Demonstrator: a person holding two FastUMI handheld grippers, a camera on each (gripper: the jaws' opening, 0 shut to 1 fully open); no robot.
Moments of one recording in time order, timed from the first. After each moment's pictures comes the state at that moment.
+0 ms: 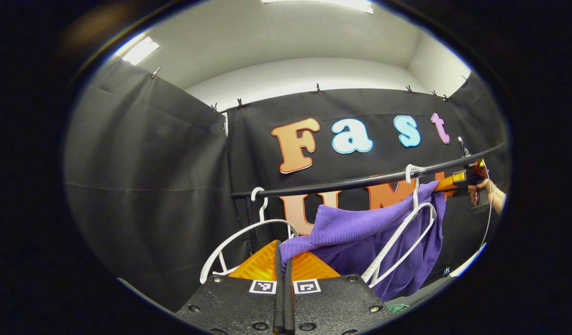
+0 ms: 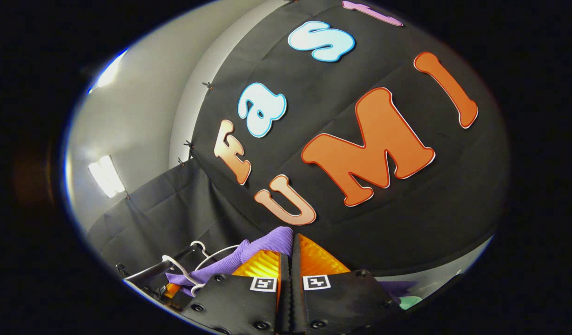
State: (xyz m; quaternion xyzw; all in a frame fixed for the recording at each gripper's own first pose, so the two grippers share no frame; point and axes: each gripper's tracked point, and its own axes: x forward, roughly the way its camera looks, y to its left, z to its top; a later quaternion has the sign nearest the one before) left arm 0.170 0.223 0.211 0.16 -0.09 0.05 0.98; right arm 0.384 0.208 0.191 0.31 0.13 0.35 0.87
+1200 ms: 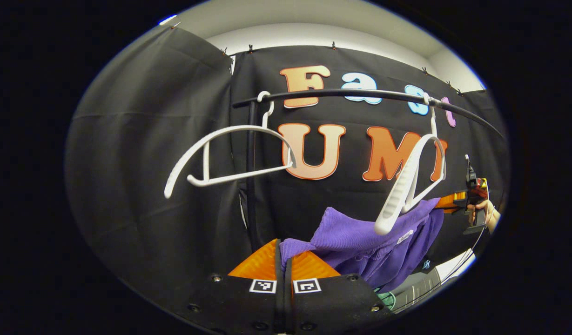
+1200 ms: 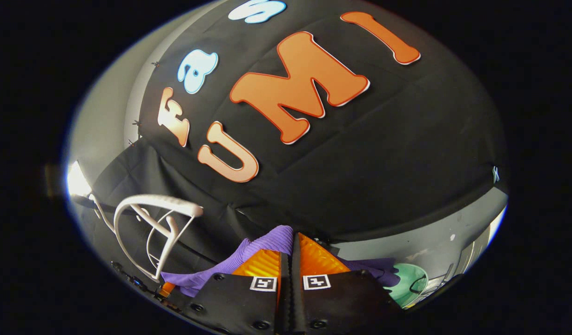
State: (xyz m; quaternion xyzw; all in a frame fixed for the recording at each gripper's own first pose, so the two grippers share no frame) left arm 0.172 0.279 0.039 0.07 0.08 0.06 0.99; right arm 0.351 0.217 -0.042 0.31 0.28 0.24 0.88
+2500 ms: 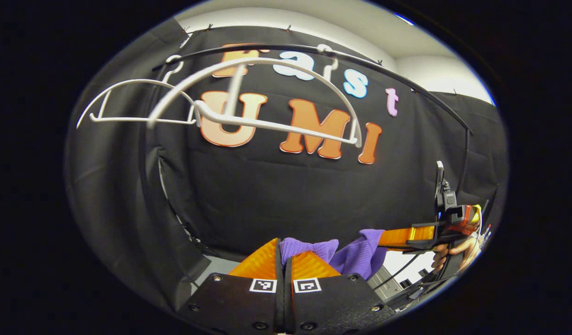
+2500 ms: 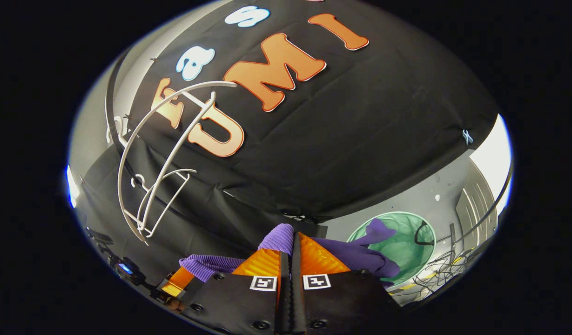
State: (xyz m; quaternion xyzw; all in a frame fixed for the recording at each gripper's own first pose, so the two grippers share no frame) left arm 0.159 0.064 -0.060 0.02 0.15 -0.16 0.97; right arm 0.158 0.234 -0.114 0.32 0.29 0.15 0.89
